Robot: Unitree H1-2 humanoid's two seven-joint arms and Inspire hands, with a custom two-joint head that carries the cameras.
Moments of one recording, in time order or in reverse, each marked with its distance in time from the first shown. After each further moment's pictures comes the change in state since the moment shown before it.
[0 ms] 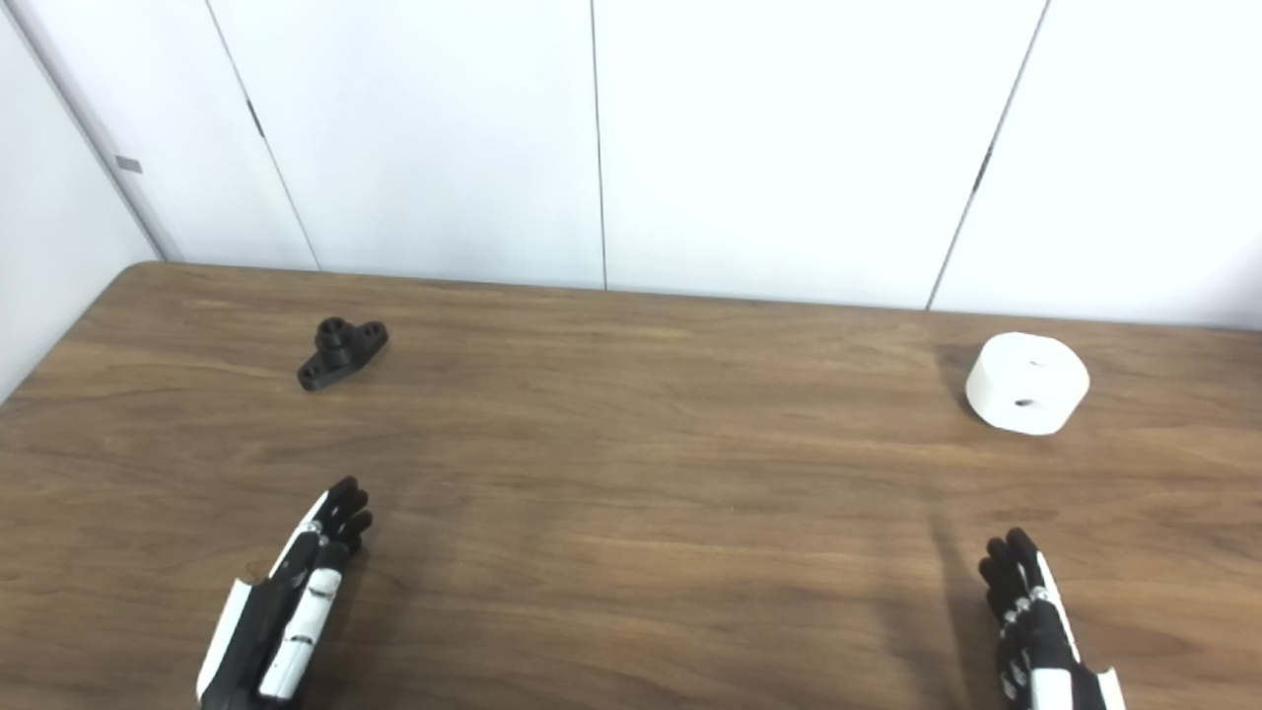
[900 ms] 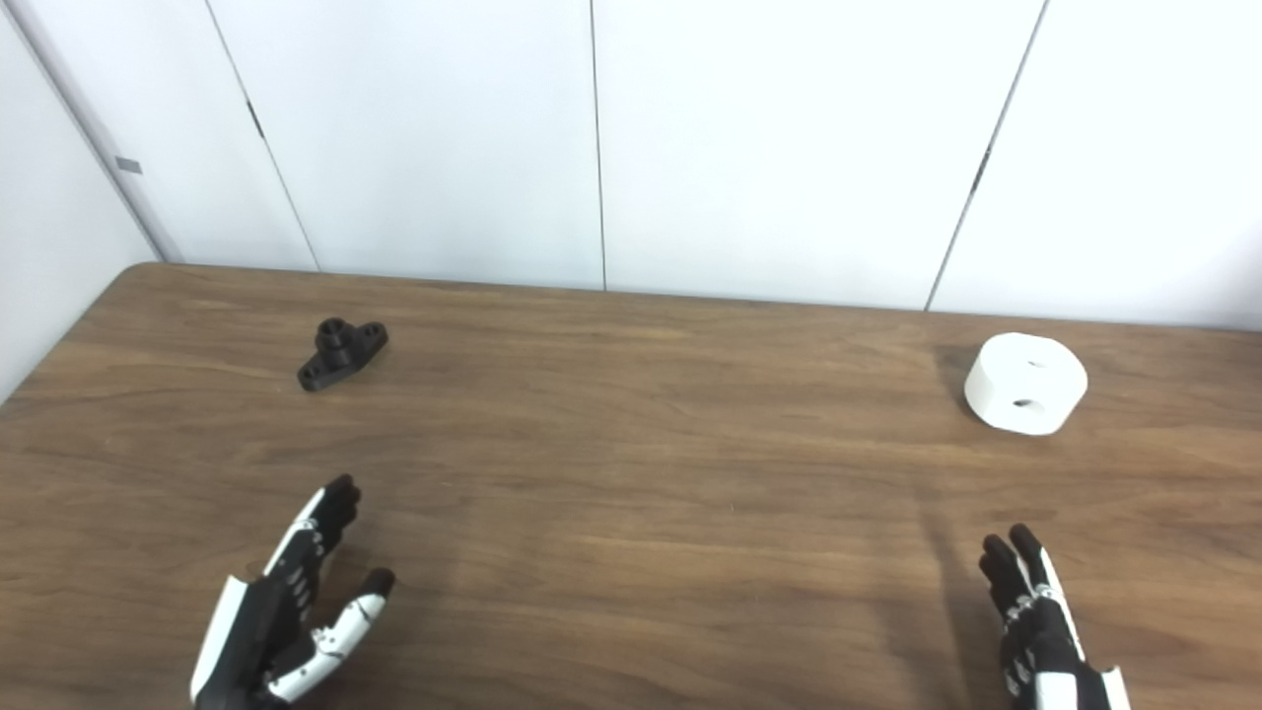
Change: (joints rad) left arm -0.021 0.011 0.041 -0.038 0.080 0.018 0.014; right arm -0.008 0.002 -0.007 0.015 0.002 -0.025 0.004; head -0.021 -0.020
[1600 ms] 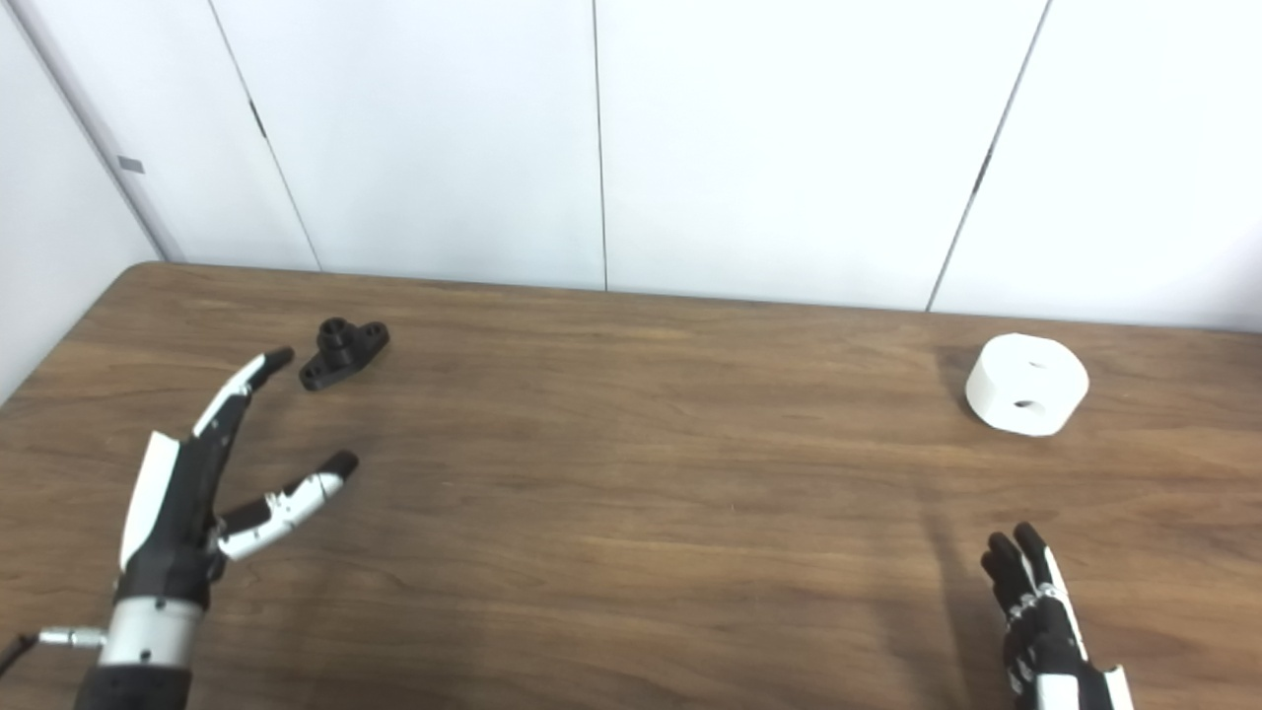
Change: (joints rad) left arm -0.251 0.083 0.117 -0.119 0.277 0.262 -0.022; right arm -0.004 0.000 0.000 0.012 -0.003 -0.024 0.000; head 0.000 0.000
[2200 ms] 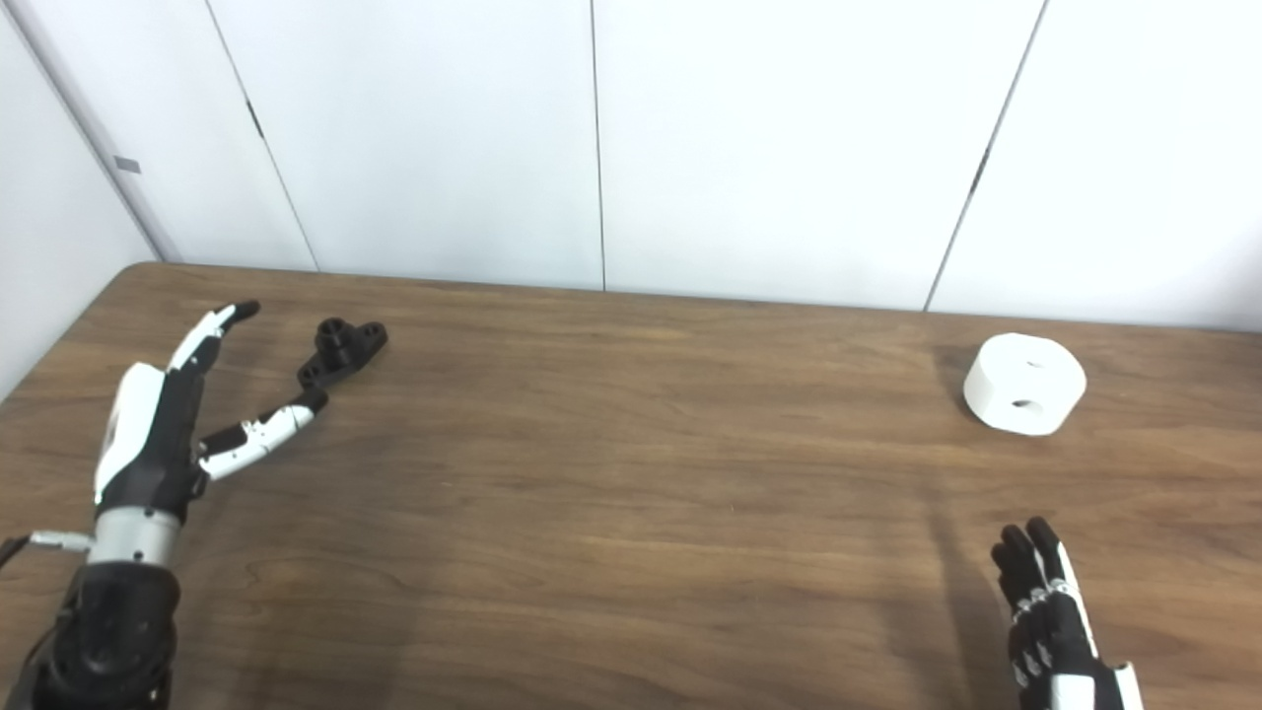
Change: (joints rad) left arm -0.176 0.133 0.035 0.259 0.107 0.037 0.012; right arm -0.015 -0.001 0.002 0.018 0.043 -0.011 0.020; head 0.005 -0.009
